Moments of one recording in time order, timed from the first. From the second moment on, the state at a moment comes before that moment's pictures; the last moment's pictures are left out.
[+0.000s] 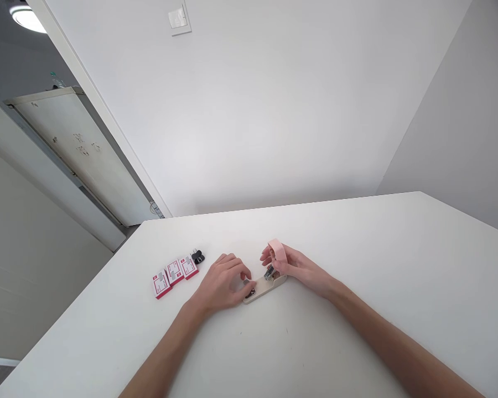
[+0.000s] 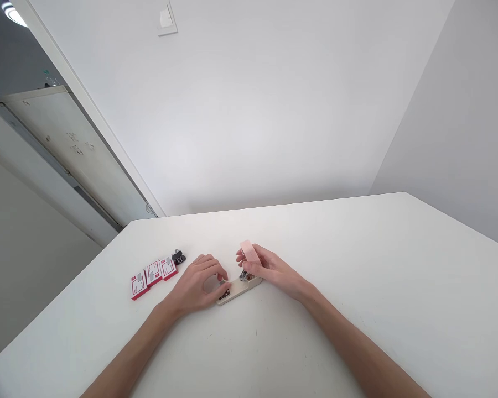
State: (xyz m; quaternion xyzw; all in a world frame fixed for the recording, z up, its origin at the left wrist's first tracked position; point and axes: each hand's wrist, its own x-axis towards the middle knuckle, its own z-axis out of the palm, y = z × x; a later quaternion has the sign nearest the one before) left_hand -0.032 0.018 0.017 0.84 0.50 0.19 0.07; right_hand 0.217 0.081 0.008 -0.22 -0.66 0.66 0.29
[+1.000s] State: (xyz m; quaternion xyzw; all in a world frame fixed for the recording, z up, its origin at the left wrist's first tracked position) left_hand -0.049 0.026 0.005 0.78 0.56 0.28 -0.01; right_hand 0.212 0.079 0.002 -0.26 -0.65 0.64 0.32
